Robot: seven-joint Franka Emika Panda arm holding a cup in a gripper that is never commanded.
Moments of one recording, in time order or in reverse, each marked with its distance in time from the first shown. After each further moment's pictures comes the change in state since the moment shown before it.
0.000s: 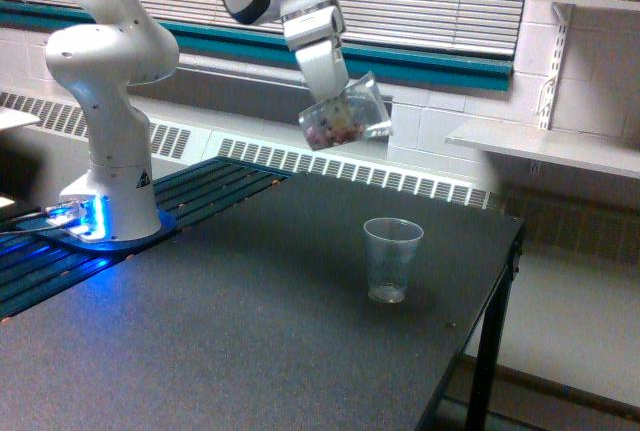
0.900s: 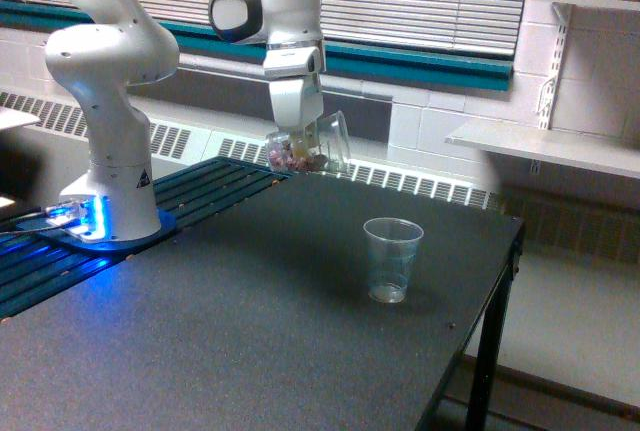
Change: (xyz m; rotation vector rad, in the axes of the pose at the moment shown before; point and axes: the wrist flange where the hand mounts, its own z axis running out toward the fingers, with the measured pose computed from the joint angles) arm -0.063 0.004 0.033 -0.163 -0.146 0.057
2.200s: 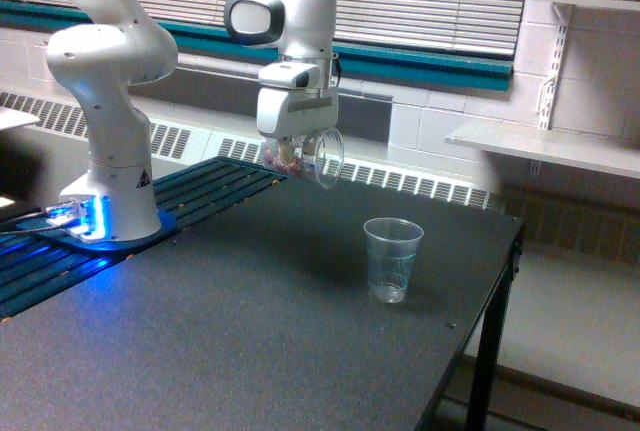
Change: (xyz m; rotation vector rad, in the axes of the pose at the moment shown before) arm -0.044 -0.037 0.021 -0.134 -0.098 0.367
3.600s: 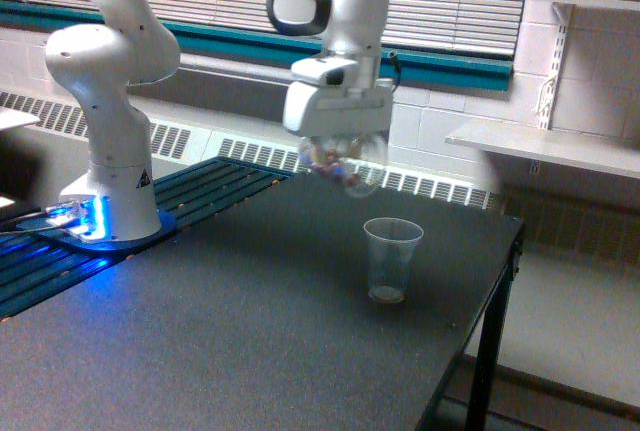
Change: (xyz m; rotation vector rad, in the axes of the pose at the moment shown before) arm 0.101 -0.050 -0.027 -0.010 -0.031 0.267
